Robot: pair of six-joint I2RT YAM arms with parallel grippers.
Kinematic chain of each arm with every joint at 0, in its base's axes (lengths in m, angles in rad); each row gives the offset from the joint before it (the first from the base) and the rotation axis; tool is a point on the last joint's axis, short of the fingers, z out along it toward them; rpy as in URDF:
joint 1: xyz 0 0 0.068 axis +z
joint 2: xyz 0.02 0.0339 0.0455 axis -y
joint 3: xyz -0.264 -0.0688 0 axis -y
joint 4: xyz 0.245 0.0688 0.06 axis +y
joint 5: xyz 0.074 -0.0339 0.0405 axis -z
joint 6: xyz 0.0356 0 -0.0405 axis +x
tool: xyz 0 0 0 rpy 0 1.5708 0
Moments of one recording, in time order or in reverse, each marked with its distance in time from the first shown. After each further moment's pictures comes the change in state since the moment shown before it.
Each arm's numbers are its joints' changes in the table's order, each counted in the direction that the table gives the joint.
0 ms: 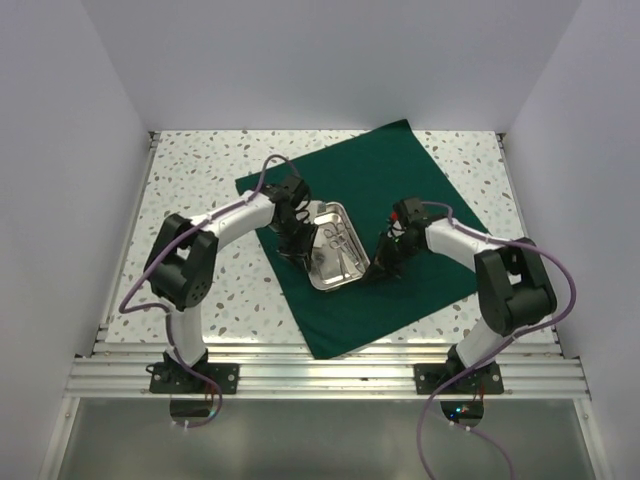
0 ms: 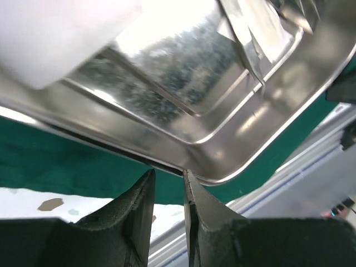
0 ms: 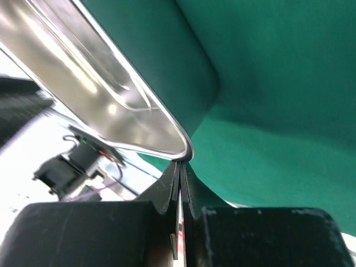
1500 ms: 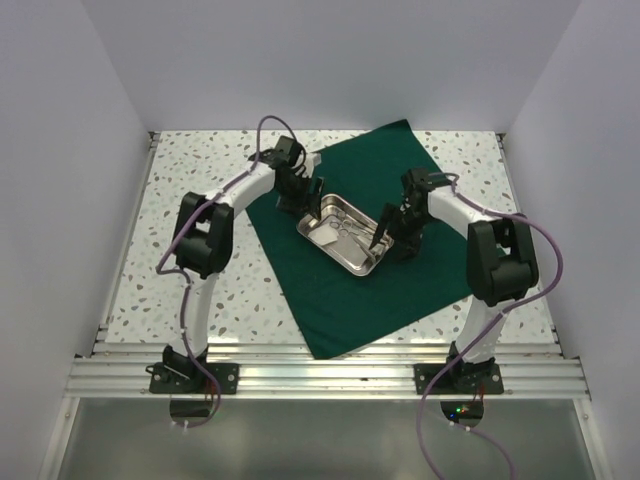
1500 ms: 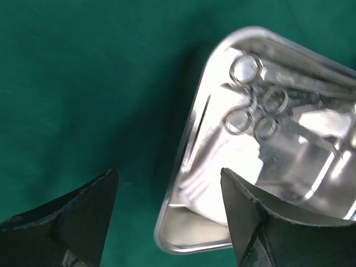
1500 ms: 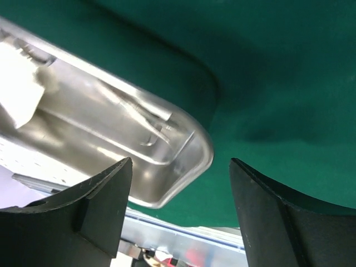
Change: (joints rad) left arm 0.148 -0.341 0.477 -0.108 -0.062 0.076; right arm -0.115 -0.212 0.368 0.240 0.261 -0.113
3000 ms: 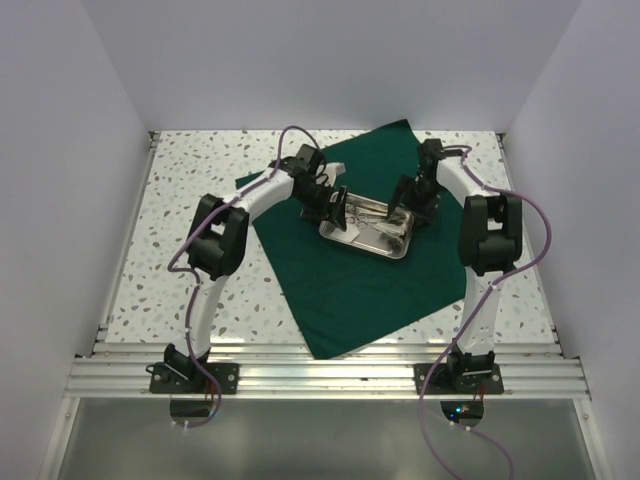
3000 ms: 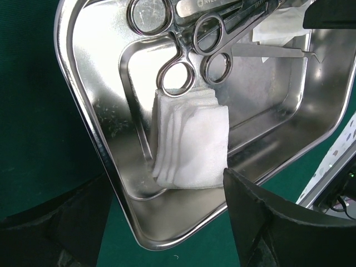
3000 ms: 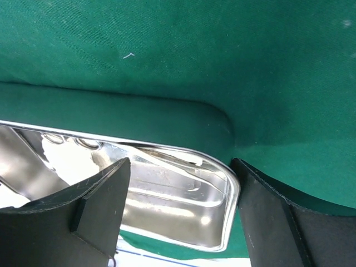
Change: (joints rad) left arm -0.103 -0.055 0.012 -0.043 0.199 -0.078; right arm -0.127 -0.303 0.436 0.143 0.097 -0.089
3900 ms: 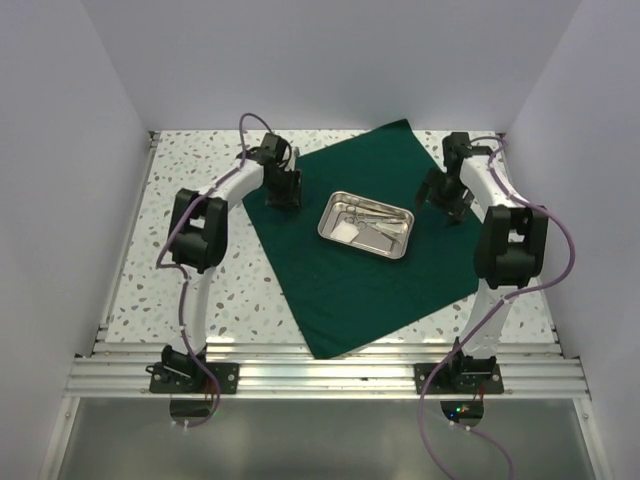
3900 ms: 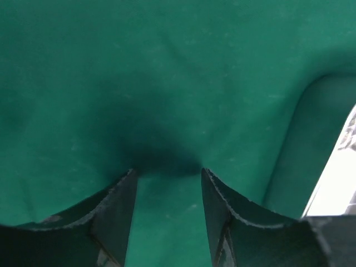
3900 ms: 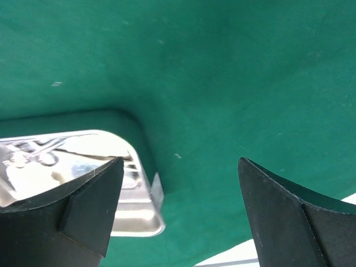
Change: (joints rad) left arm 0.175 0.013 -0.018 -0.010 -0.306 -0.021; right arm -0.093 0.167 -0.053 0.042 0.245 -0.008
